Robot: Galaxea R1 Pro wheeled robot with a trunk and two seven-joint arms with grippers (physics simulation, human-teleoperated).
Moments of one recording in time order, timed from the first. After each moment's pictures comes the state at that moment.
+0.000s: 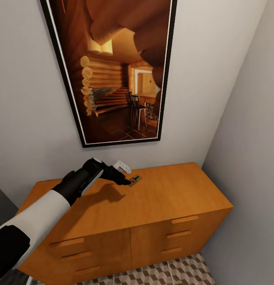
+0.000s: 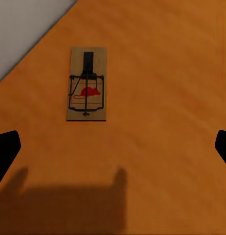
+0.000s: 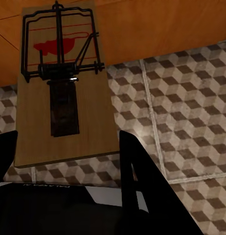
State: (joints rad) left arm -1.06 0.11 -0.67 -0.90 0.16 0.78 -0.53; right arm -0.24 -0.05 0.04 -0.01 -0.14 -0.56 0.21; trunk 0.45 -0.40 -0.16
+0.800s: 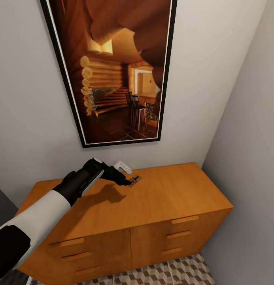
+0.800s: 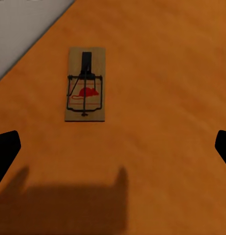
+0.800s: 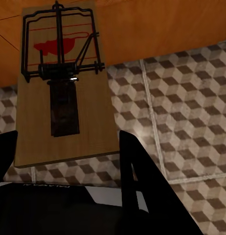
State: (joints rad) left arm -1.06 0.11 -0.67 -0.90 0.16 0.78 -0.53; right arm -0.24 -0.05 0.04 -0.01 -0.14 -0.56 0.21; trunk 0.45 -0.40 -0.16
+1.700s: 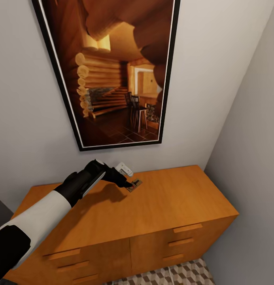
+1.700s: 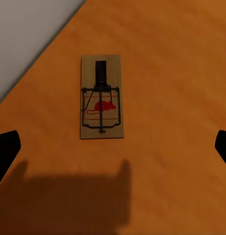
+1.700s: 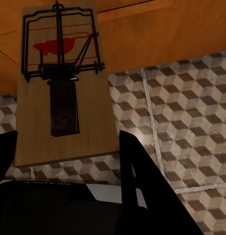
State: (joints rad) left arm -1.06 0.11 -0.71 -0.90 0.16 0.78 -0.53; right arm -0.24 -0.05 0.04 -0.01 -0.14 -0.56 0.21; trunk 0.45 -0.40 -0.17
